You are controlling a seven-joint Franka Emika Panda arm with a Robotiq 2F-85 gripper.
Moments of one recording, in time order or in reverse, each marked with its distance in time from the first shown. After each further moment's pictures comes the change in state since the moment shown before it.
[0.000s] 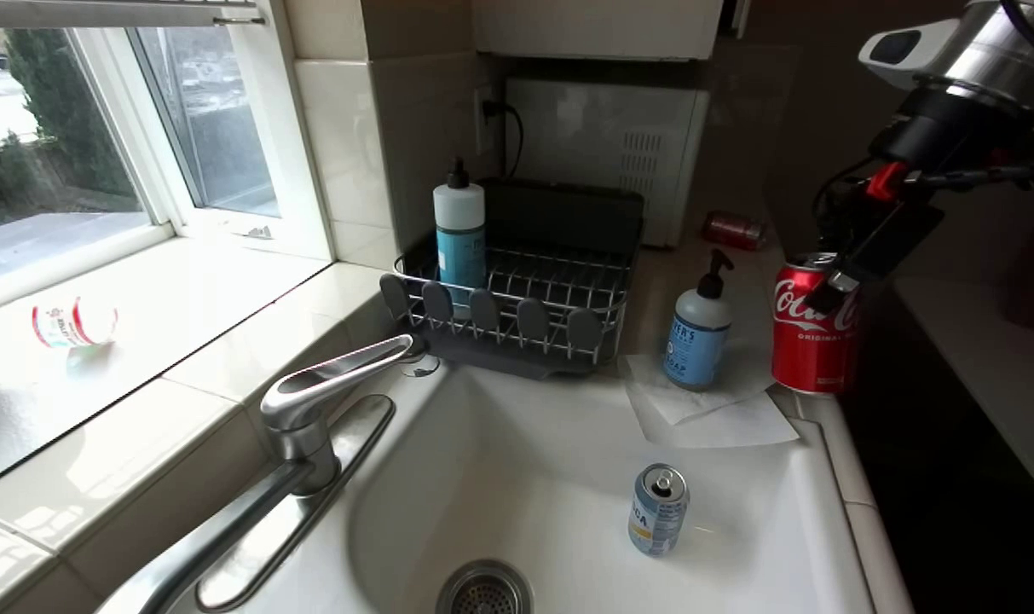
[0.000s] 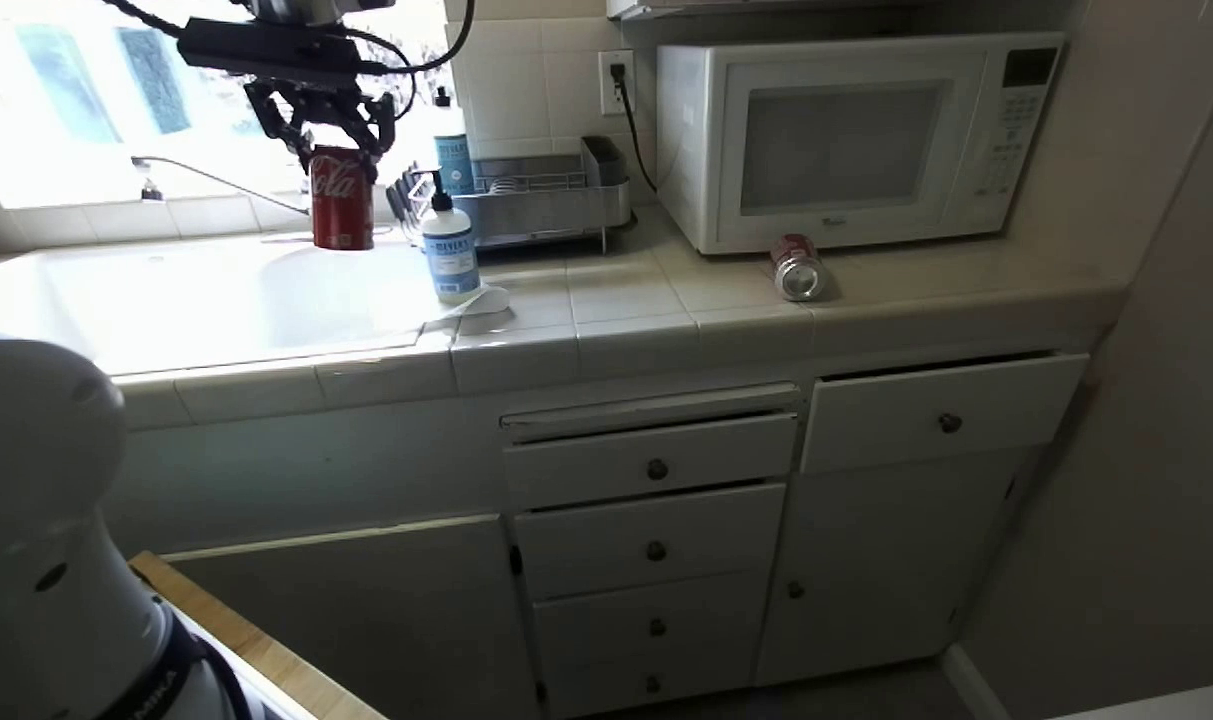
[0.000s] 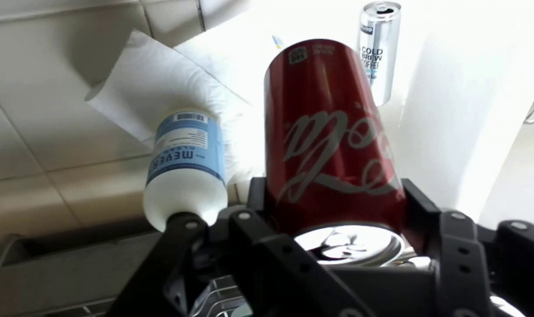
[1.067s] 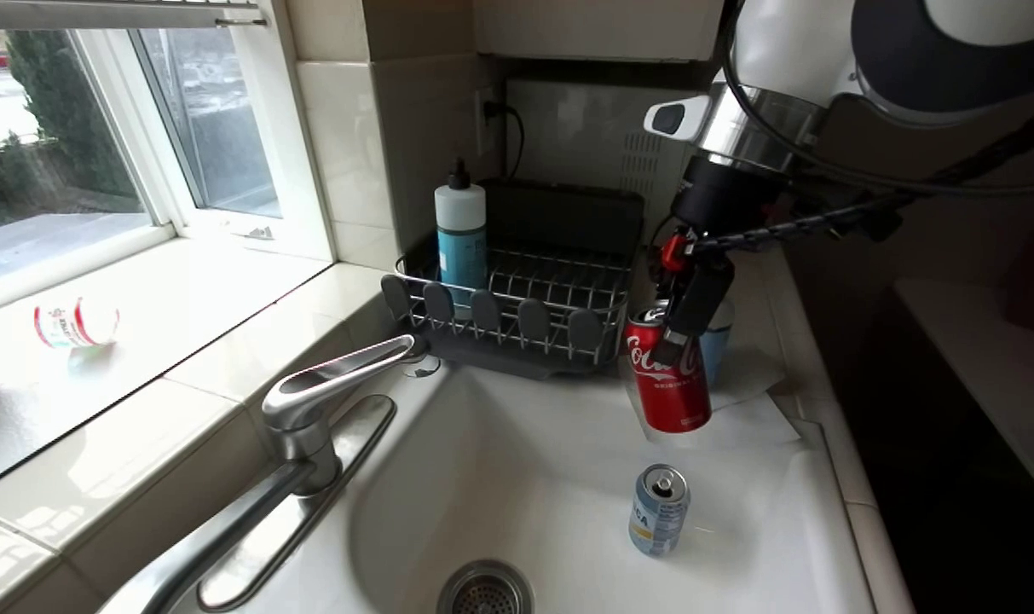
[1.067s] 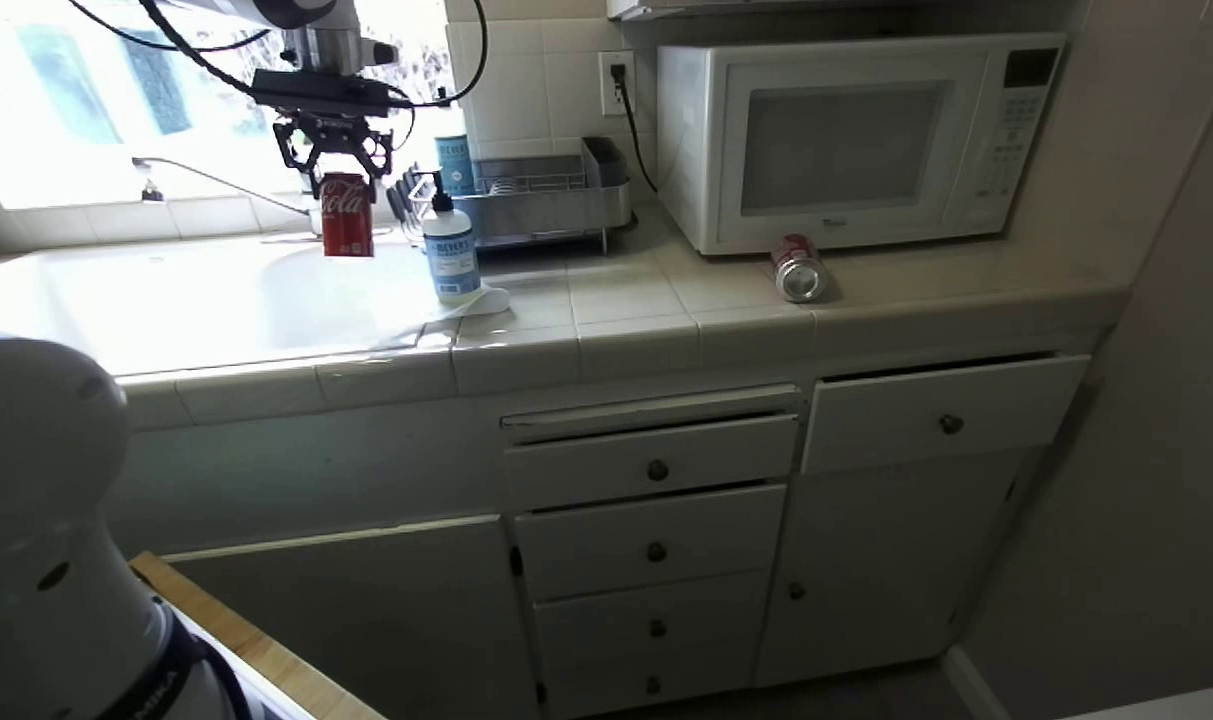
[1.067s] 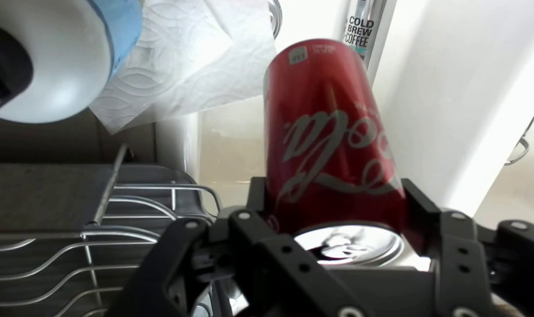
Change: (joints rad) arm 0.010 0.467 0.129 0.361 0.010 -0.011 -0.106
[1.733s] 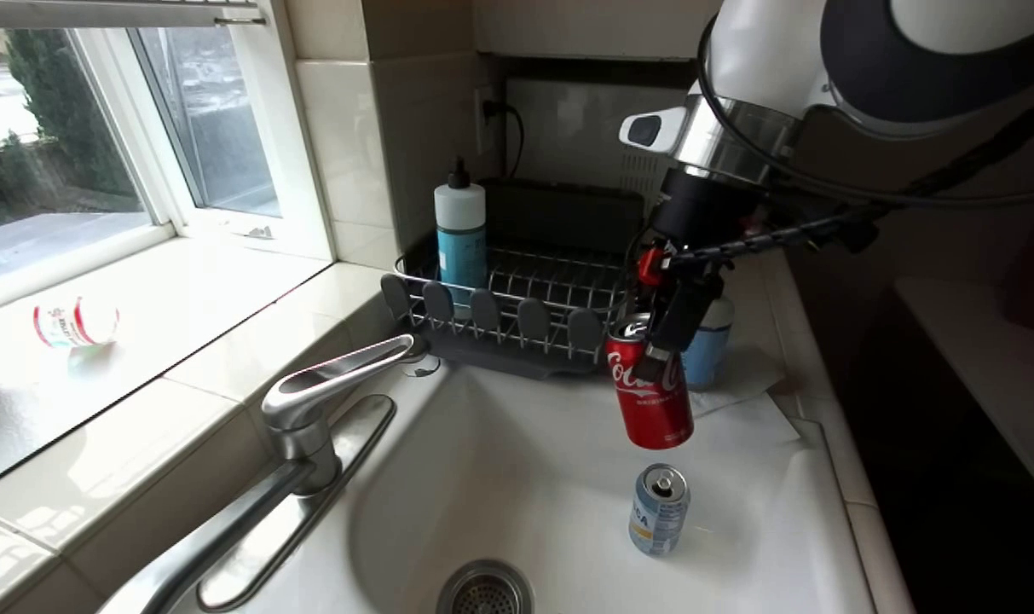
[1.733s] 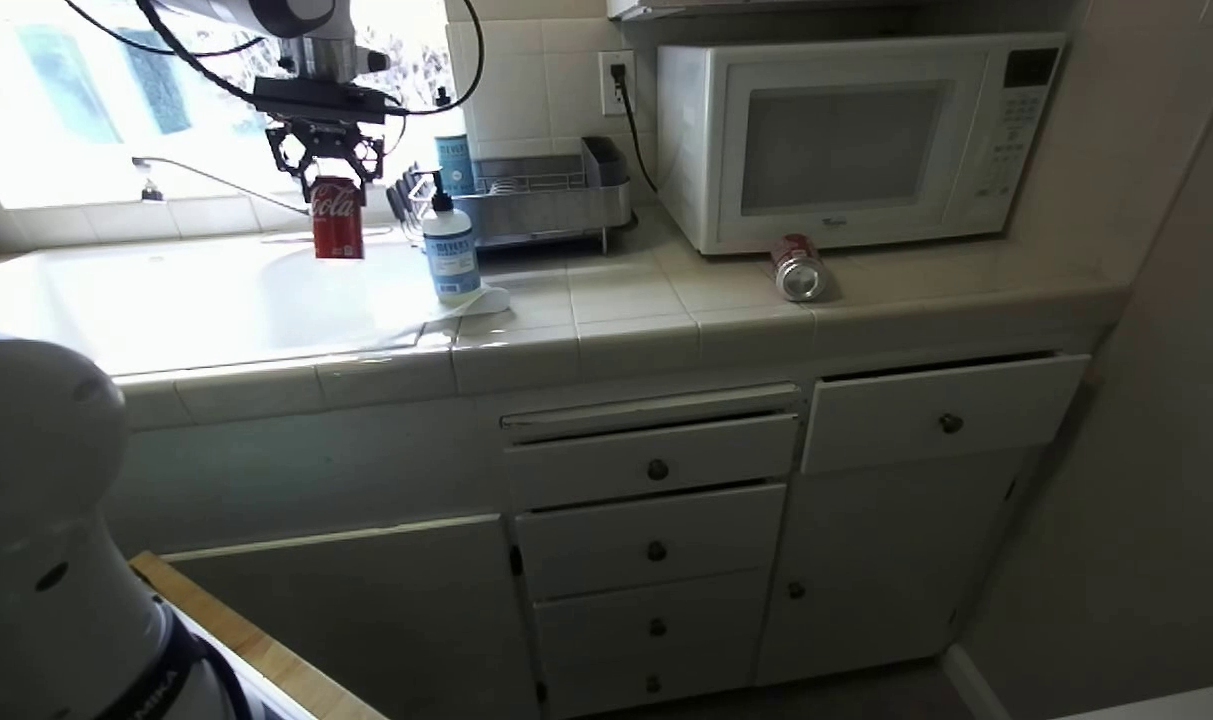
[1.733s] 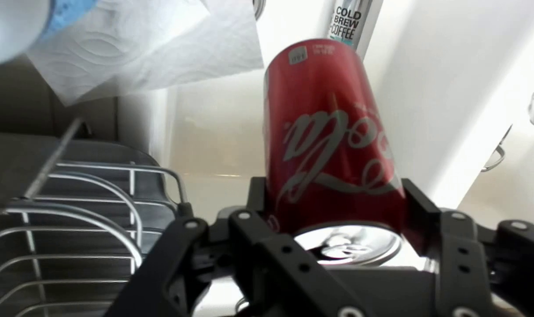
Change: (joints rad) arm -0.011 0.056 0.043 0.042 0.031 0.000 -0.060
